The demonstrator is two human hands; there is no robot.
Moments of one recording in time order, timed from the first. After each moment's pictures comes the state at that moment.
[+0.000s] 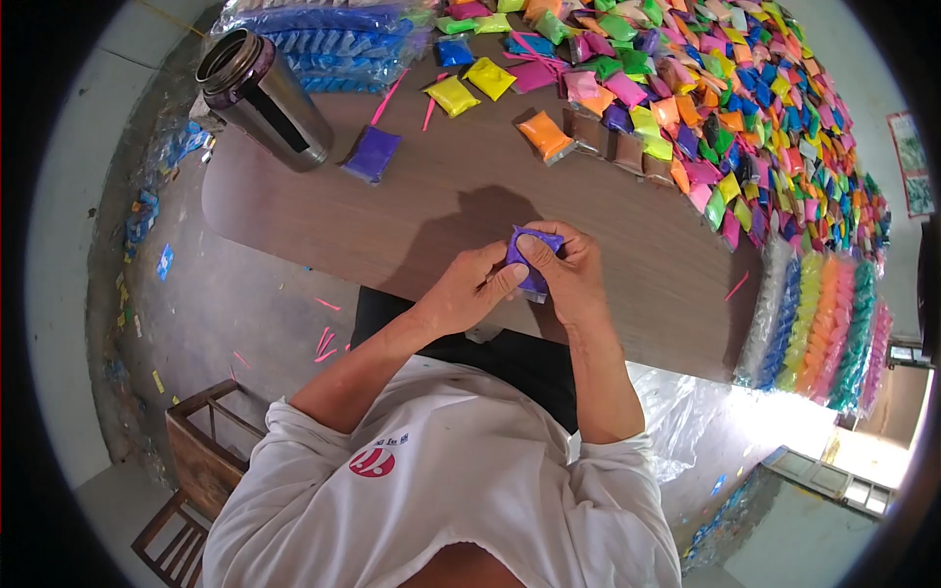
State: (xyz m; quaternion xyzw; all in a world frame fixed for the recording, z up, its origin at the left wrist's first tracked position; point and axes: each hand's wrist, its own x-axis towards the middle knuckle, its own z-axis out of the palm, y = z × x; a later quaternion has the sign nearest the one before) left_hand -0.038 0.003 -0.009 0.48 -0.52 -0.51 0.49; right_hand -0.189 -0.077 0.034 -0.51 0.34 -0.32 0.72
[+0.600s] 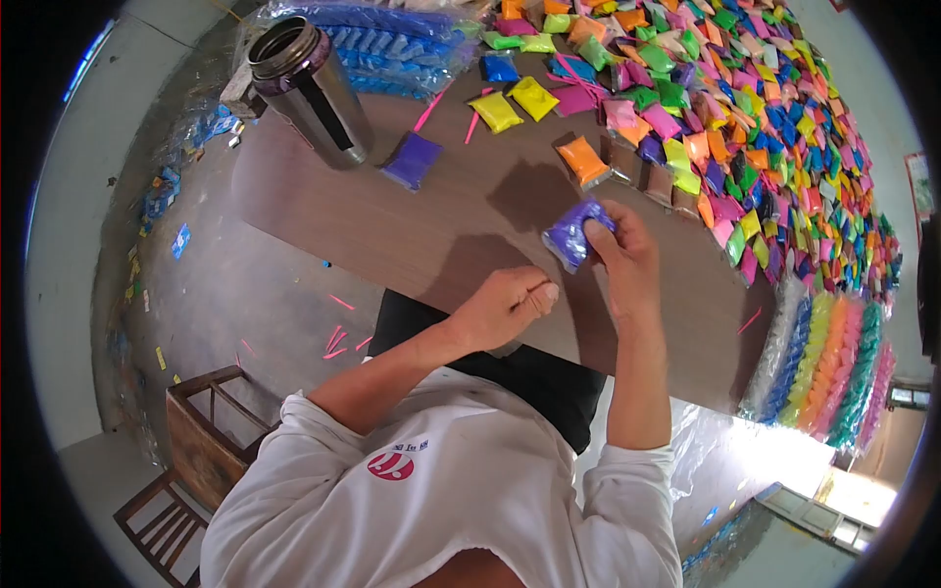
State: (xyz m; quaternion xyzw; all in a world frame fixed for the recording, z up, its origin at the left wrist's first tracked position) left_hand -0.045 0.004 -0.013 0.49 -0.54 -0.47 0.50; right_hand -0.184 -0.117 0.046 -0.58 0.42 -0.34 0.61
